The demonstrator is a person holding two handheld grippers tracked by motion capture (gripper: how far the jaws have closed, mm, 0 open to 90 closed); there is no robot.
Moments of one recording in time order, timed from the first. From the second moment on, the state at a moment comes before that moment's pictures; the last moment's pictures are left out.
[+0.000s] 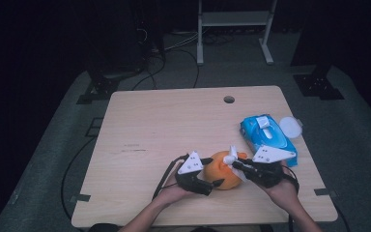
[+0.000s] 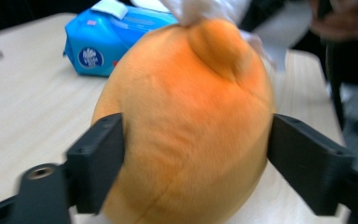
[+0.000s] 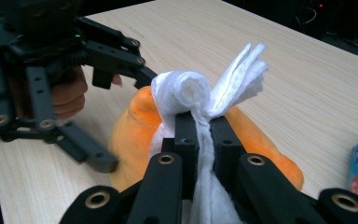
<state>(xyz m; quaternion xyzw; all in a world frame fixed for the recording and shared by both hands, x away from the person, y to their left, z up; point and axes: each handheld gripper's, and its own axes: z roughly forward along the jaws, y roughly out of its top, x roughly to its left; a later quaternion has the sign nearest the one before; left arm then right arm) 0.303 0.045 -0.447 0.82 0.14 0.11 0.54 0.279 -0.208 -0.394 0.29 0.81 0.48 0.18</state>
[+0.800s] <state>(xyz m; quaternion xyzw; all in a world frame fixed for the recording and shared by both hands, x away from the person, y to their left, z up) 0.319 0.073 -0.431 0.84 0.18 0.19 0.48 0.328 -0.169 -0.398 0.30 0.80 0.50 0.14</state>
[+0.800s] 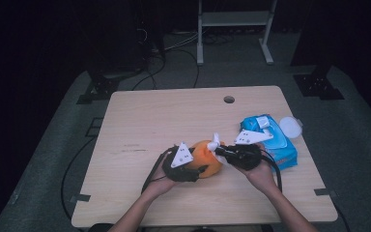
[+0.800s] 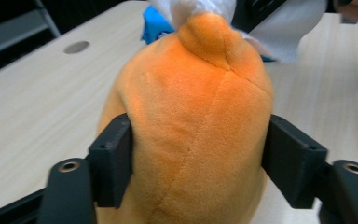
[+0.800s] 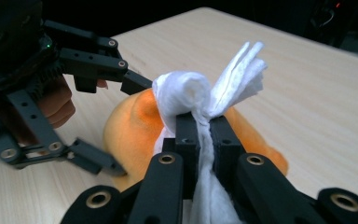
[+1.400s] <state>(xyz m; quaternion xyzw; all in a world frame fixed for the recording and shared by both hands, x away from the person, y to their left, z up) 0.291 0.069 -0.426 0.86 0.14 0.09 0.49 0.312 -0.193 -0.406 0.30 0.82 0.48 0.10</state>
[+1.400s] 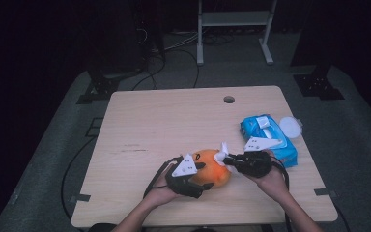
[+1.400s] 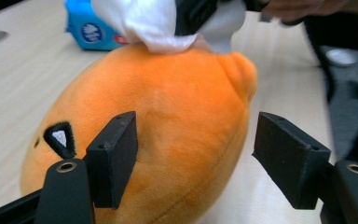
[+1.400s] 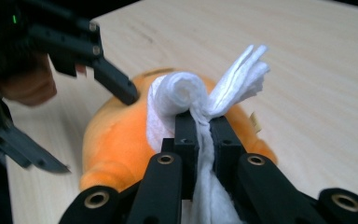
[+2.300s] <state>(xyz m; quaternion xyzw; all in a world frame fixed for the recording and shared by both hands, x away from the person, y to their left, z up) 0.339 0.042 -0.424 0.87 0.10 0.05 0.48 0.282 -0.255 -0.426 0.30 0.83 0.46 0.07</state>
